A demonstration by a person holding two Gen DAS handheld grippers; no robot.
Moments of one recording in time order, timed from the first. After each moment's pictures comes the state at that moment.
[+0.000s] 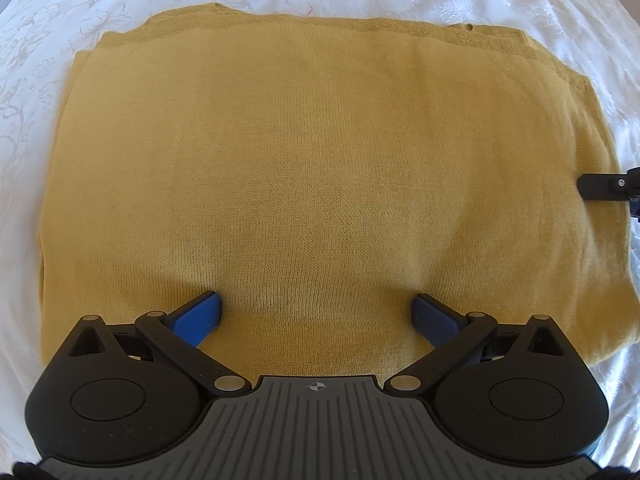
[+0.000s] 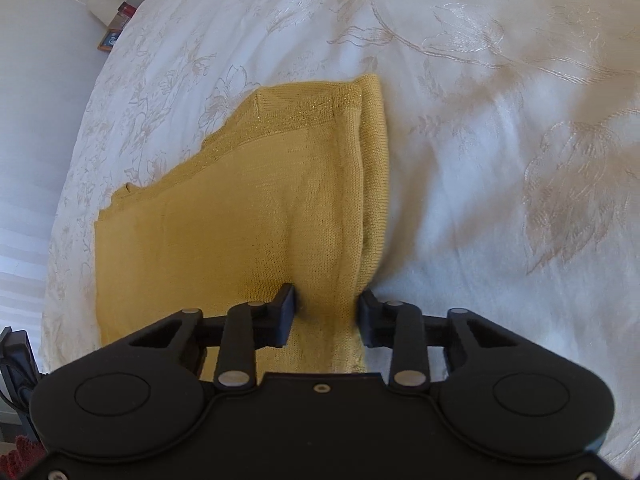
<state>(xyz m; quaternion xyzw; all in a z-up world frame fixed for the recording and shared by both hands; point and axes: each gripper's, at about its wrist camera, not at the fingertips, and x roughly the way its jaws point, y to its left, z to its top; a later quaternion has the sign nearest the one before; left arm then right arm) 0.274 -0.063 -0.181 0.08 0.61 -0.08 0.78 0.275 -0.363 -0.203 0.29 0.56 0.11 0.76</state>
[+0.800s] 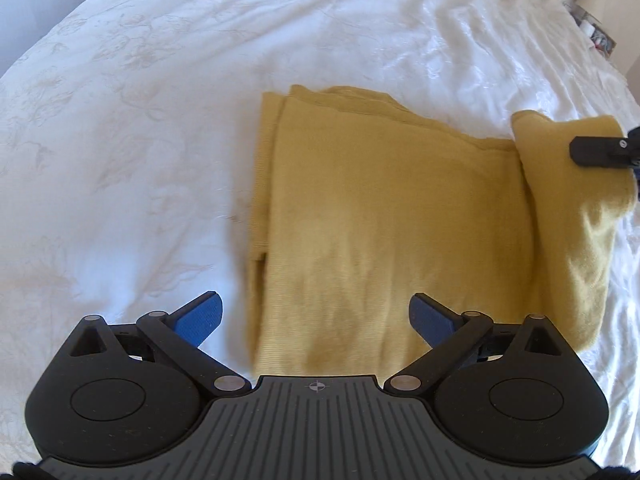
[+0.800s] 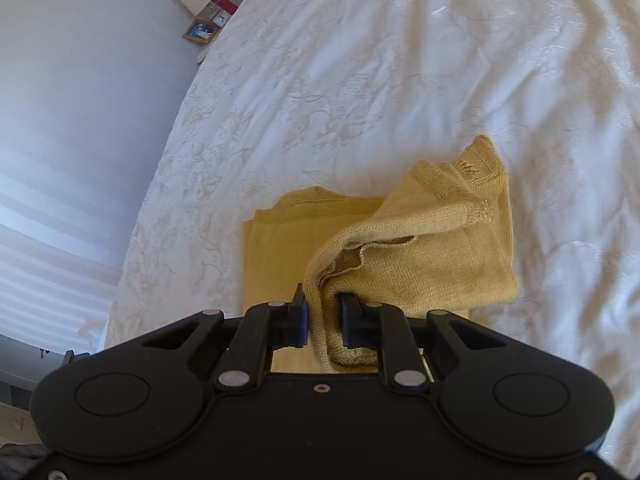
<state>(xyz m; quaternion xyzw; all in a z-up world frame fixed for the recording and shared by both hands) 0.266 0.089 -0.102 0.01 0.55 -0.06 0.83 0.310 -0.204 -0.095 0.28 0.51 0.21 0.78</state>
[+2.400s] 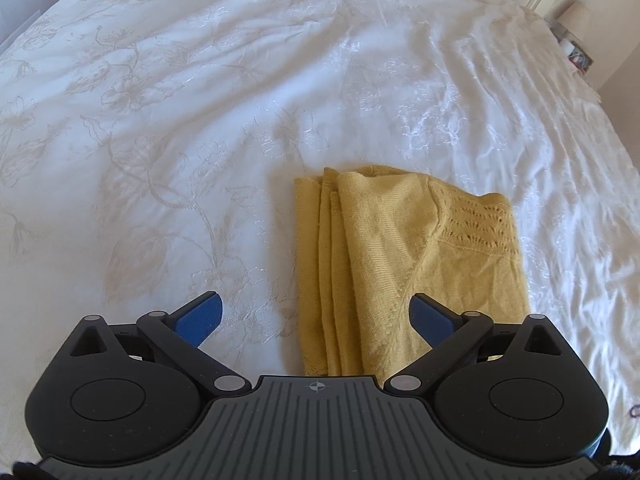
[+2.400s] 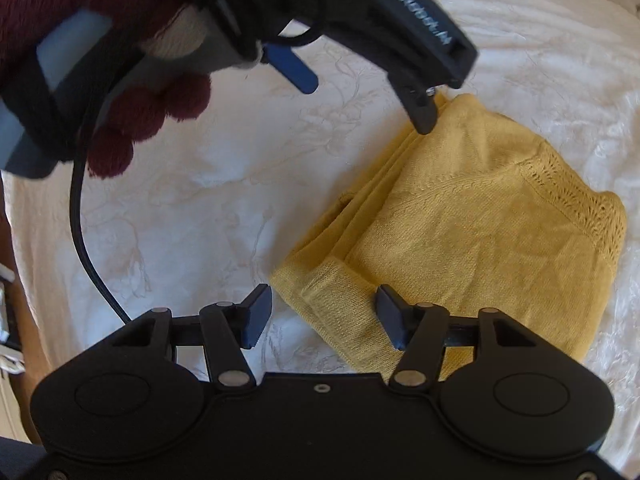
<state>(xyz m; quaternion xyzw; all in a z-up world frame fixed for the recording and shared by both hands) 0.364 0.134 -0.086 -0.03 0.55 -0.13 0.82 0.215 0.023 -0.135 -0.14 0.48 0.32 0.80</state>
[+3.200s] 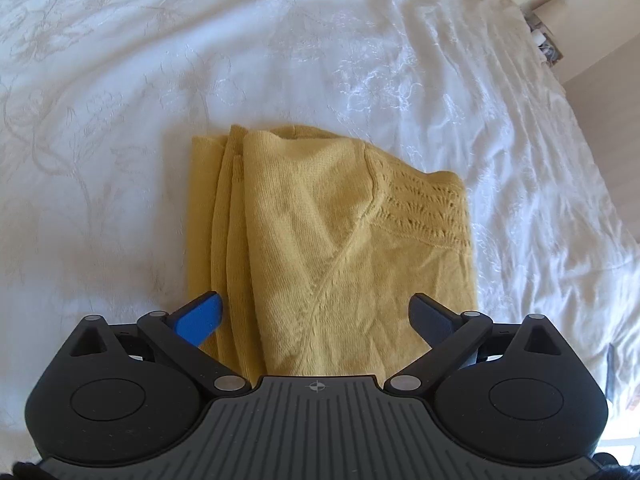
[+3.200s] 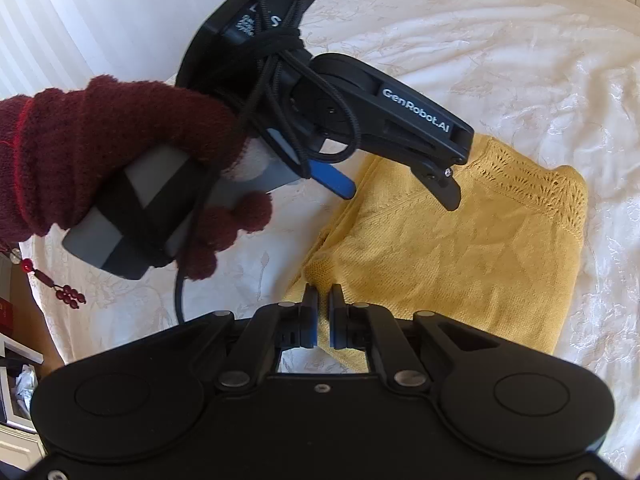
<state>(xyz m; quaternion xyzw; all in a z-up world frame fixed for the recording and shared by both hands) 0.385 0.094 -0.124 -0.09 0.59 -0.18 0.78 0.214 -0.021 -0.094 0.00 0.47 0.29 0.83</state>
